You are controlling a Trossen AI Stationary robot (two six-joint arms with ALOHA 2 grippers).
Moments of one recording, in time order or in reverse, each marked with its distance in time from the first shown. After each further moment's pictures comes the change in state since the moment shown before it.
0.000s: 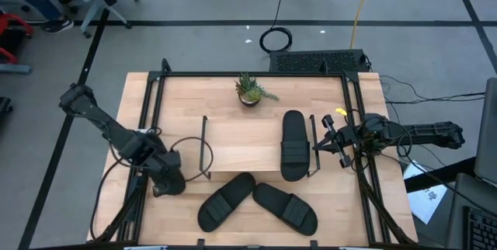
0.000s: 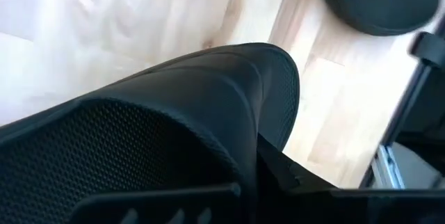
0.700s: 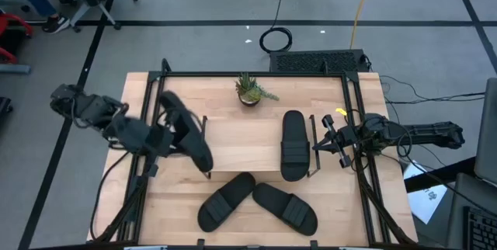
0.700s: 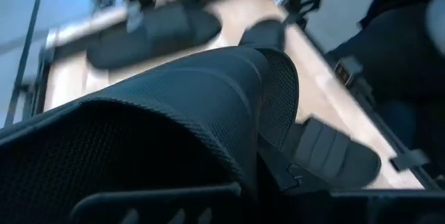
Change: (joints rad) left arm 0.210 0.001 0.565 0.107 -0.249 1.053; right arm 0.000 0.000 0.000 0.000 0.003 -0.010
